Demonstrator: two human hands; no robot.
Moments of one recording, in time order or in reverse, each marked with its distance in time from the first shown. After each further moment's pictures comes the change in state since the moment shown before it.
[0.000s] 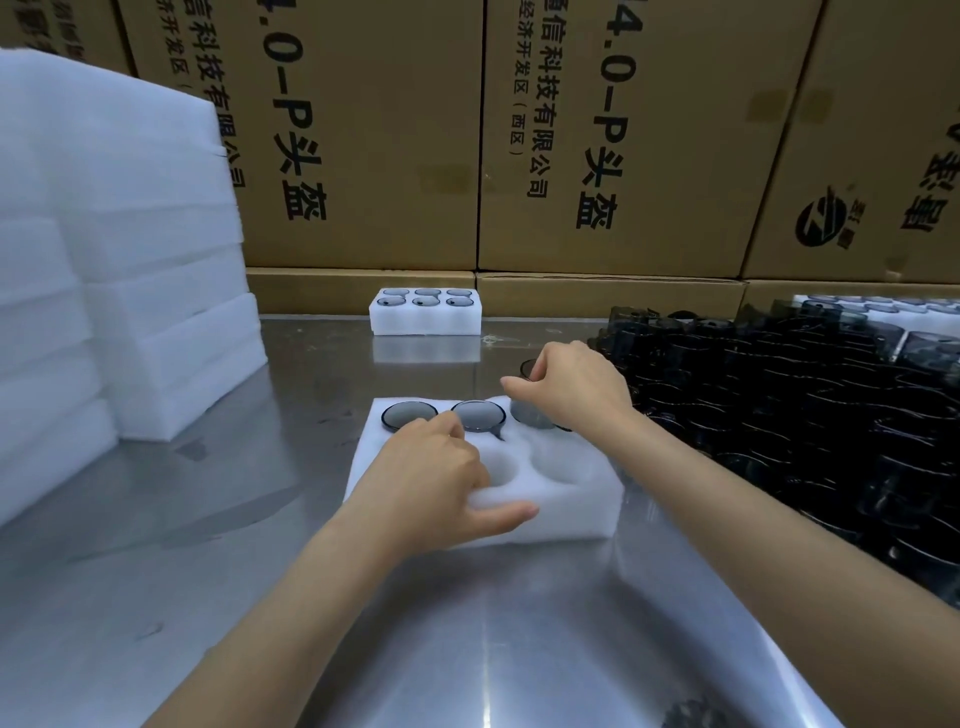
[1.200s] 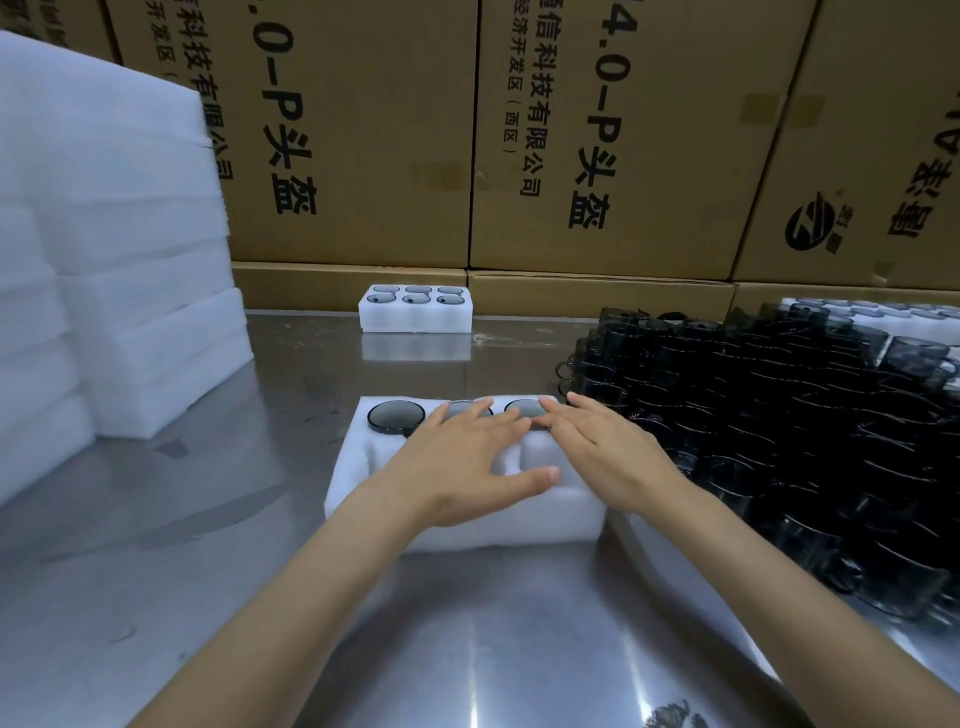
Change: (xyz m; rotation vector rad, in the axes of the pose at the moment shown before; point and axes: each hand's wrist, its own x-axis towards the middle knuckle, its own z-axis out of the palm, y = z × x) left_hand 0.032 0.017 0.001 -0.362 -0.262 -0.115; right_hand -0.053 0.051 -0.003 0.082 -0.235 -0.185
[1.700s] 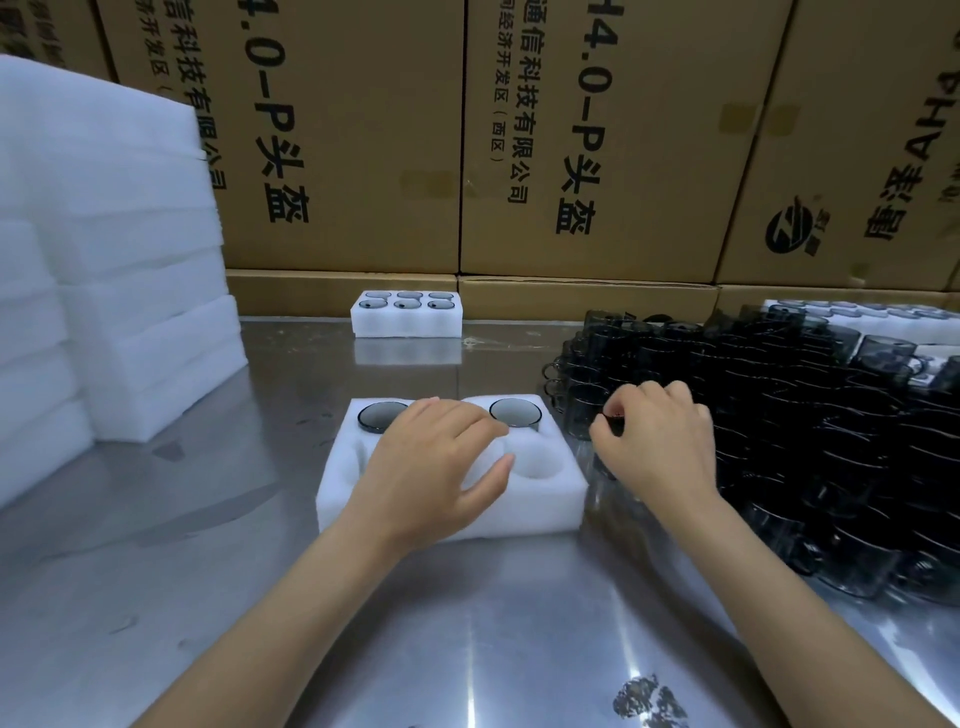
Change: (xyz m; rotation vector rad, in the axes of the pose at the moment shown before) left_hand -0.031 0.011 -0.004 0.109 0.577 0.234; right_hand -0.018 0.026 -0.013 -0.356 0.486 0.254
